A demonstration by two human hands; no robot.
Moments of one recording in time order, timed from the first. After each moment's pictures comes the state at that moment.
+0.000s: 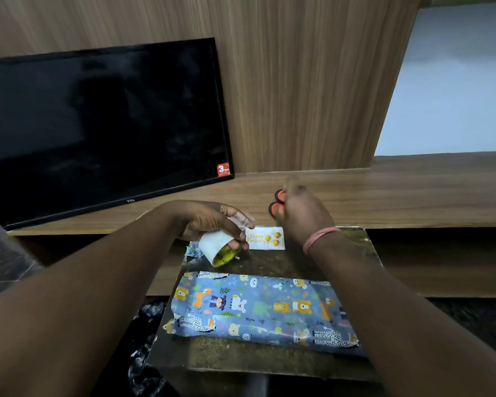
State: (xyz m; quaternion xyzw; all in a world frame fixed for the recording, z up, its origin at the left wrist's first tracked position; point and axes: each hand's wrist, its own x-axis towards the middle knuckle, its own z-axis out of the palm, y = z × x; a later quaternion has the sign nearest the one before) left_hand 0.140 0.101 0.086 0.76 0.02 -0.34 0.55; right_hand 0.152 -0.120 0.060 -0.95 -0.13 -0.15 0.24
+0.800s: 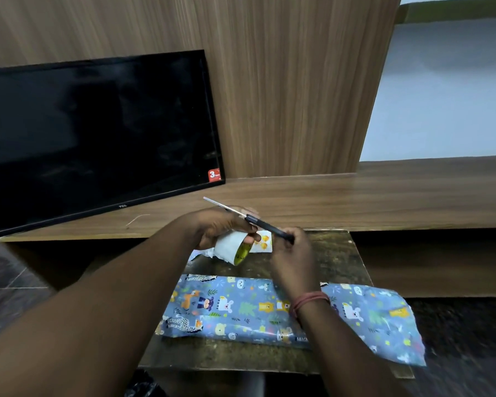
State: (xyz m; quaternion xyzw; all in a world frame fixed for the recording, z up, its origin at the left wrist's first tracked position) left_hand 0.135 0.053 0.078 0.72 0.06 -0.28 0.63; right_hand 0.072 -0.115 0.023 -0.77 0.09 -0.10 0.63
